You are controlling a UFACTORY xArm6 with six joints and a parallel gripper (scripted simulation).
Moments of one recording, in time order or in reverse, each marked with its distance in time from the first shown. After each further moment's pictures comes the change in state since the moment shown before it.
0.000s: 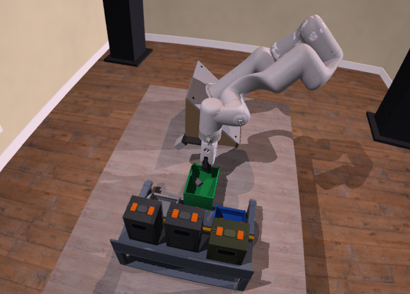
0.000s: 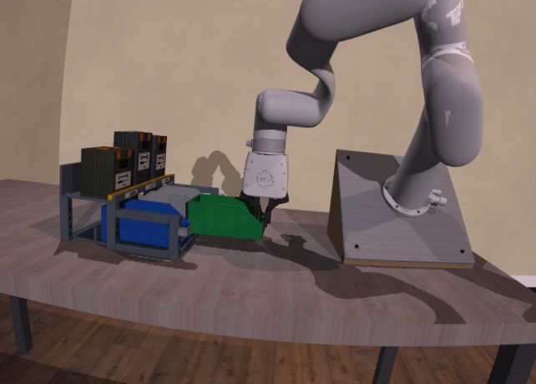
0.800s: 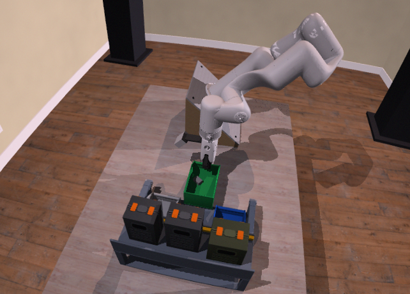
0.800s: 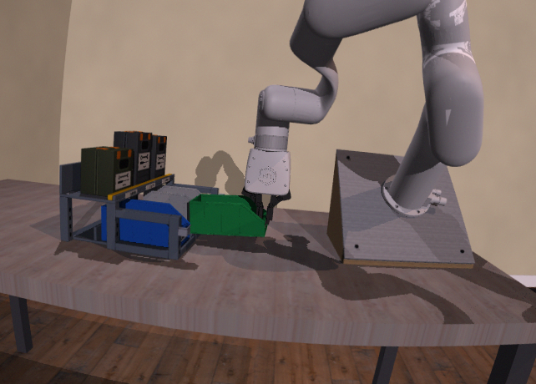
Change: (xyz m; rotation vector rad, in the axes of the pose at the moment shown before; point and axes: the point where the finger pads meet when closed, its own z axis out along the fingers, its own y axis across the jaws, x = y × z) arm 0.000 0.004 -0.008 0.002 0.000 -0.001
